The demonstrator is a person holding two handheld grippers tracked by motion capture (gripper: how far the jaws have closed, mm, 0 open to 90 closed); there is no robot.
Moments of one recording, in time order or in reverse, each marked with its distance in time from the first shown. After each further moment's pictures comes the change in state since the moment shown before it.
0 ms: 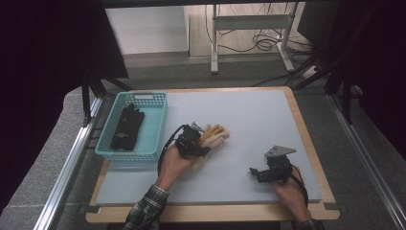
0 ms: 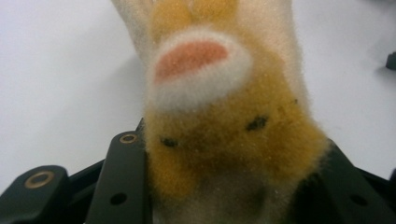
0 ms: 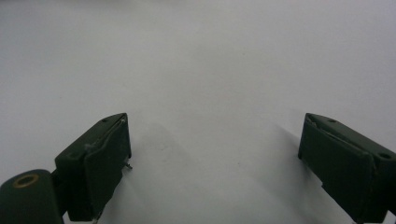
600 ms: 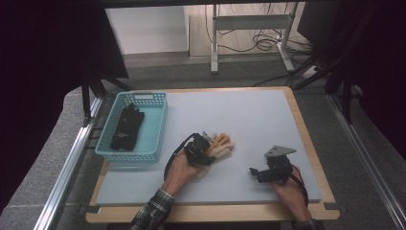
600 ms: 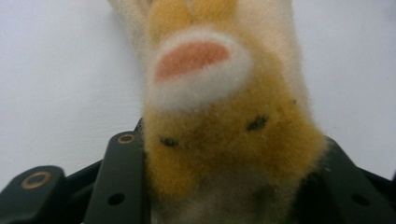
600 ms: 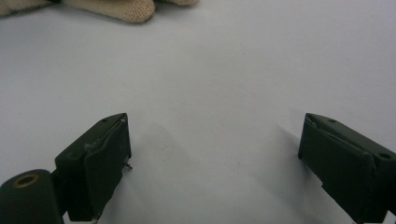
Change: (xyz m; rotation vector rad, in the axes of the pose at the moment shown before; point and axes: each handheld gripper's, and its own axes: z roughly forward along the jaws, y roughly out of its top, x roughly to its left) left arm -0.022 -0.010 0.035 0.089 -0.004 0.081; right arm 0.000 0.000 0.000 0.000 -0.001 -0.001
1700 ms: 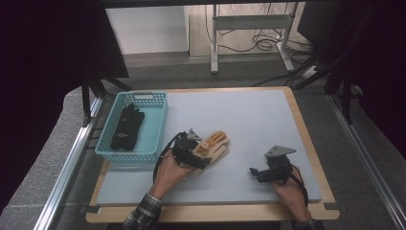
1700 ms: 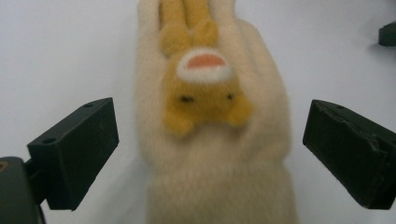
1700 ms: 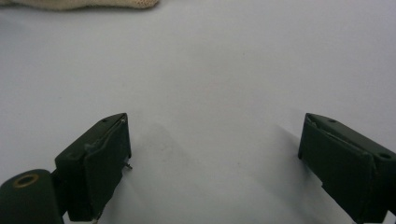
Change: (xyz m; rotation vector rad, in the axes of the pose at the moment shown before) left arm 0.010 -0.016 -0.032 -0.132 0.012 -0.027; right arm 0.000 0.000 0.000 0.000 0.000 0.000
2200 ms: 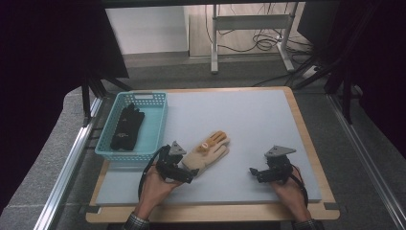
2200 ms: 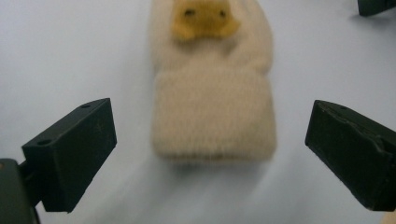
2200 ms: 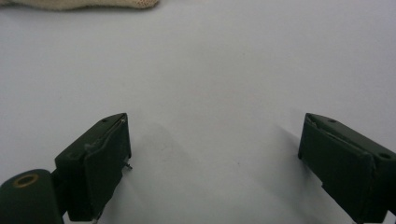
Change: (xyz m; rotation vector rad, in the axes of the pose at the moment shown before) left arm -0.011 -0.047 -0.042 -0.057 0.052 -0.026; right arm 0.000 0.000 0.000 0.000 0.000 -0.001
